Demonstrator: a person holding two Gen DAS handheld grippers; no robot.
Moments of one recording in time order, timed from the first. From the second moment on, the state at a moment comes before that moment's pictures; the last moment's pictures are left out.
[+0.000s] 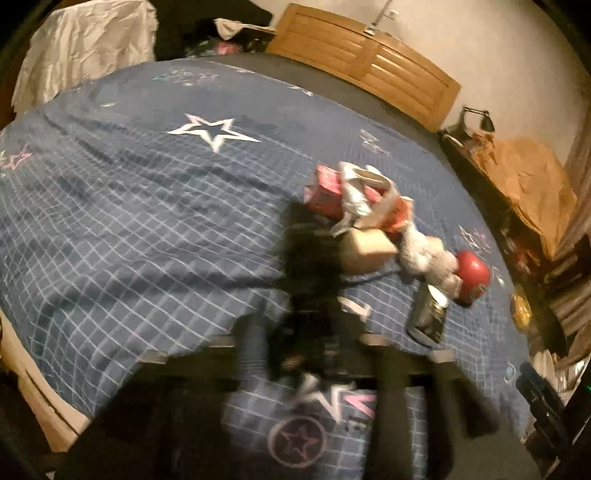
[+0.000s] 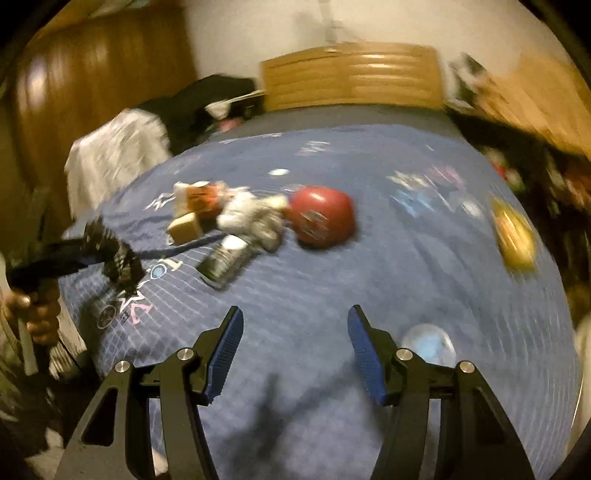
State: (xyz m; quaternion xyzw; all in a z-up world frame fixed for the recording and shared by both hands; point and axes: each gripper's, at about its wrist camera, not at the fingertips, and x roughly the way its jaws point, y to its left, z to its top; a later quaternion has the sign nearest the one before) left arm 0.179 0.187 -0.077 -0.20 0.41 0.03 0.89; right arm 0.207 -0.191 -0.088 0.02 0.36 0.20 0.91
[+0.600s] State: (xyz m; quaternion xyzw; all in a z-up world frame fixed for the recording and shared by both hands) left arm 0.193 0.182 -0.094 -0.20 0.37 0.05 0.91; right arm 0.413 0.009 -0.072 -0.30 0.33 0.42 0.79
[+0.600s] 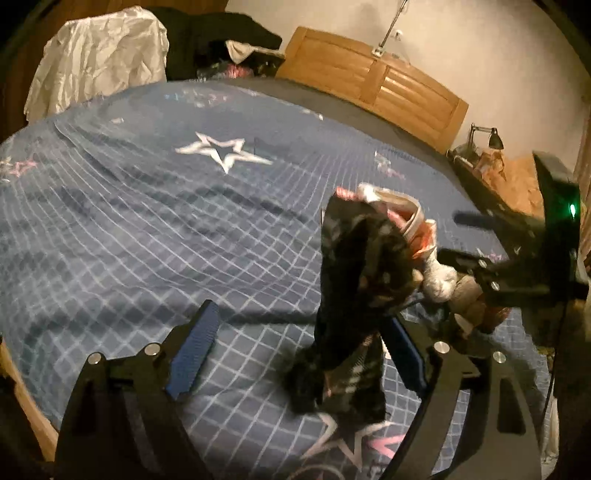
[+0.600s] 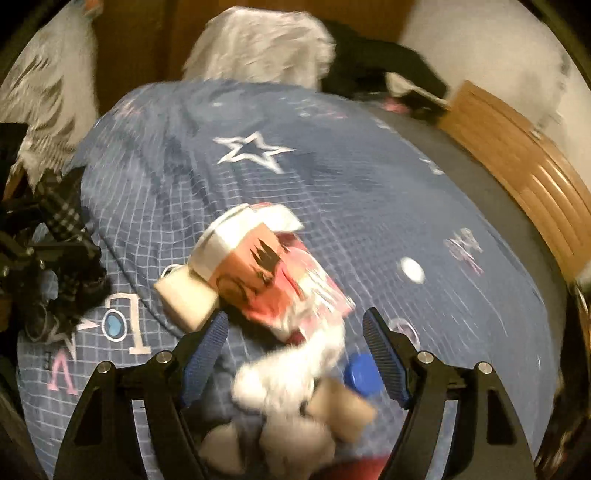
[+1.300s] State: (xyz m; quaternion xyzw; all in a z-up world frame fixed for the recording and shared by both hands) left arm 0.204 0.180 -0.115 -0.19 0.38 0.05 0.90; right arm 0.278 -0.117 -0.070 -0.11 0.41 0.38 0.82
